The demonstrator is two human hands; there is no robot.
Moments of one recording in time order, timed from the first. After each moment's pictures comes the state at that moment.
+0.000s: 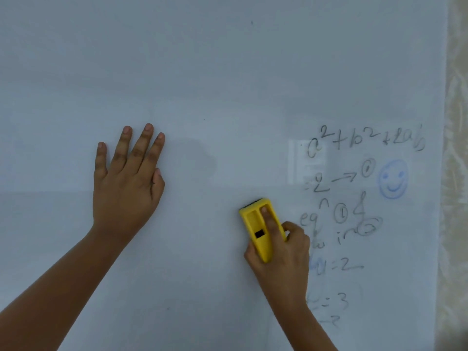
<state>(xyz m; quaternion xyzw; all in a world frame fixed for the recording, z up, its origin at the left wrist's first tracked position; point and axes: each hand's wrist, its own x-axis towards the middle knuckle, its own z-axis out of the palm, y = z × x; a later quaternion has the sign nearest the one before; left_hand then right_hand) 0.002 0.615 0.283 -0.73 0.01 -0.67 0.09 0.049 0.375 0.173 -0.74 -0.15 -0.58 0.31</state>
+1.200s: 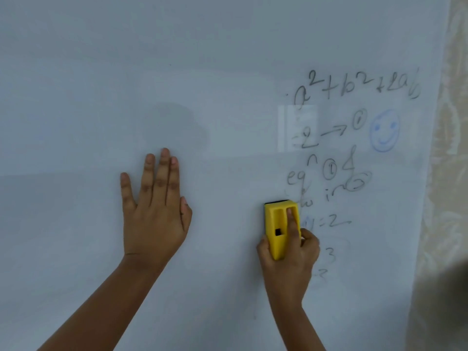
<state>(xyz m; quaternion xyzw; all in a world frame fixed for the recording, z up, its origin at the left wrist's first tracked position) 0.027 0.553 0.187 -0.77 0.01 -0.63 0.10 0.062 0.360 0.091 -0.71 -0.01 -0.55 0.44</state>
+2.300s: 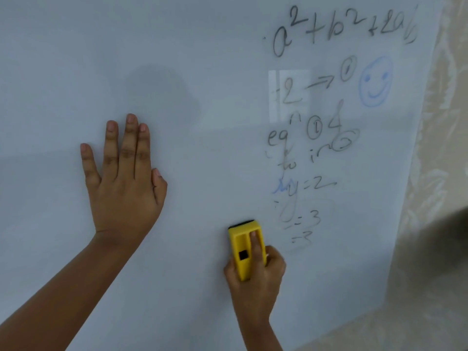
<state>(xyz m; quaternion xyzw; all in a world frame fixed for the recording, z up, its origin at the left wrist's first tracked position) 0.025 0.549 0.178 -0.77 0.02 -0.63 0.10 0.044 0.383 -0.002 -0.75 -0.02 -0.51 0.43</state>
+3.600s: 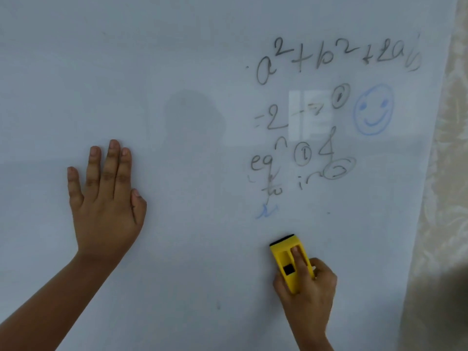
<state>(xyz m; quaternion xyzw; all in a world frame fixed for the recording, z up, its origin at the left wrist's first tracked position) 0.034 0.544 0.171 -0.73 -0.02 -0.67 0.12 0.082 0.248 0.017 -0.77 -0.11 -0.52 0.36</state>
